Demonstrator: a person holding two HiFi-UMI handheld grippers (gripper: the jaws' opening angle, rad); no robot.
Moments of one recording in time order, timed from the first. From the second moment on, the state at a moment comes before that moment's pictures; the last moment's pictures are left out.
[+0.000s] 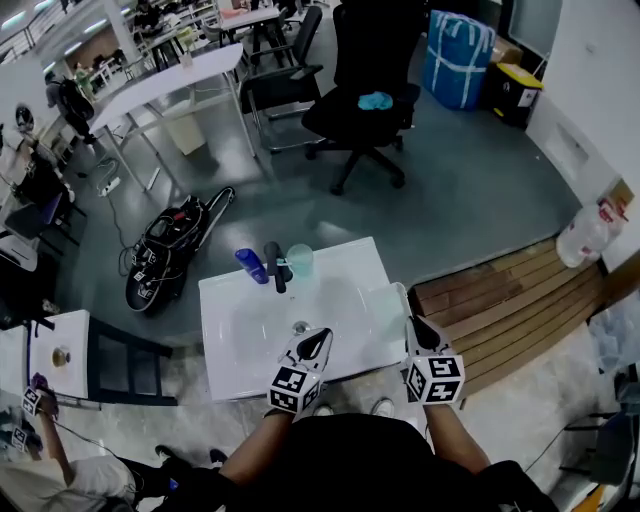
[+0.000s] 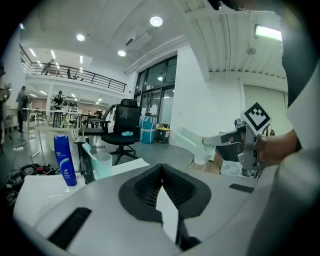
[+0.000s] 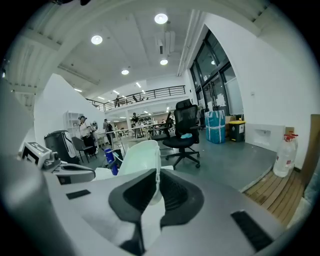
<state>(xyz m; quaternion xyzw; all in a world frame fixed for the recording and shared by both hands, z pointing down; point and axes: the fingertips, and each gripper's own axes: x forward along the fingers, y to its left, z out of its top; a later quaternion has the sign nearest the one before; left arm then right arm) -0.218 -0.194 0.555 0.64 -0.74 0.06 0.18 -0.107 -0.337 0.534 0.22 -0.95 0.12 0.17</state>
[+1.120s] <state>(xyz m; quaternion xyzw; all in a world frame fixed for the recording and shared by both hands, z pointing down) -0.198 -0.184 0.555 0.65 -0.74 0.05 0.18 -0.098 -0.325 0.525 0.22 -0.96 0.10 0.17</state>
